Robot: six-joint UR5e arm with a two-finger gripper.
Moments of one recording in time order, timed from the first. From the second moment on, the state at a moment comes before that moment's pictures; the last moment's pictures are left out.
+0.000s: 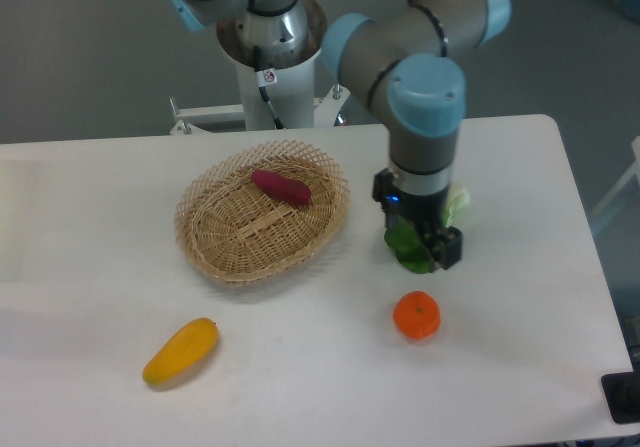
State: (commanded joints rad) arm 2.59 -1.95 -1.50 -1.12 1.55 1.53
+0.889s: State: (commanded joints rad) arm 2.71 -2.05 -1.45 -1.11 1.54 1.60
